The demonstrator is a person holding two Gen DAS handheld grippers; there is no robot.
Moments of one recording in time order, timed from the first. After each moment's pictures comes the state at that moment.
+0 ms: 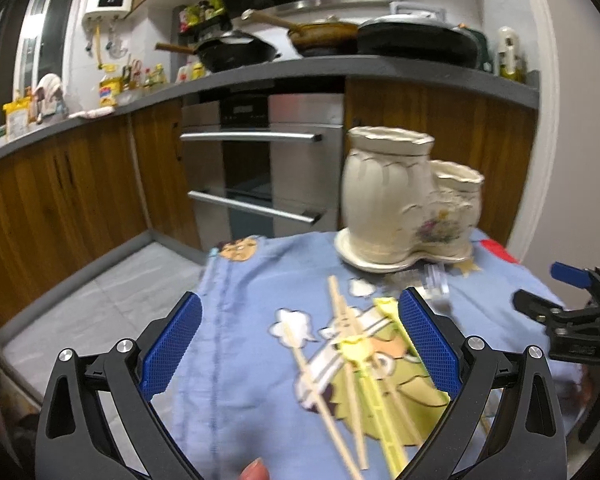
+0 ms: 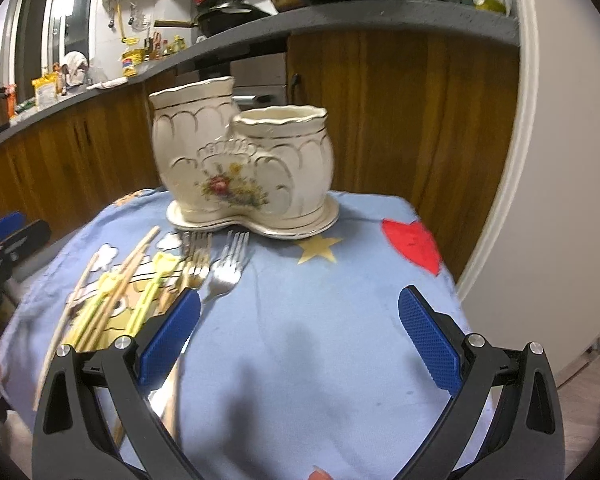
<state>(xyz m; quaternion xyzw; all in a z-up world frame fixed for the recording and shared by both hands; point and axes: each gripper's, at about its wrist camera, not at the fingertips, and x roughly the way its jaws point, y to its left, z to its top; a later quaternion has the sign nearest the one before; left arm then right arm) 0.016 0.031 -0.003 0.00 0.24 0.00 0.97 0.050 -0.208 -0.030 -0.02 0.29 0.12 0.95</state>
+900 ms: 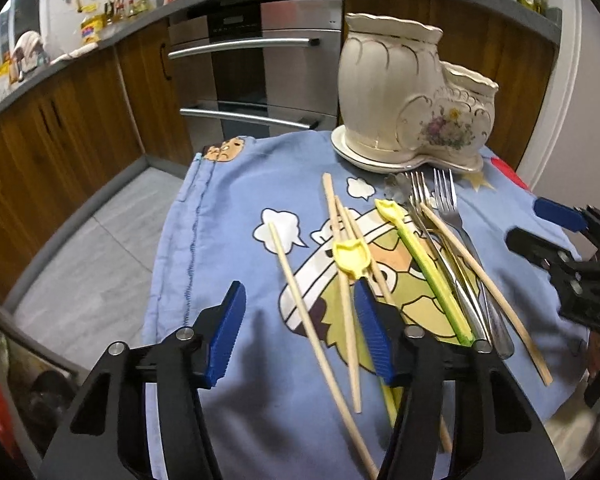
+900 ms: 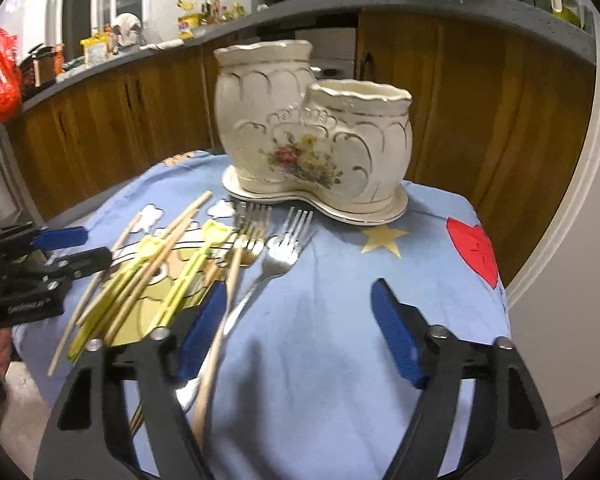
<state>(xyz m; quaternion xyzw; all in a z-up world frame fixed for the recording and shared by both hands) 0.027 0.016 -0.031 0.01 0.40 0.00 0.92 0.065 -0.182 -0.035 -0.06 0.33 0.21 0.92</state>
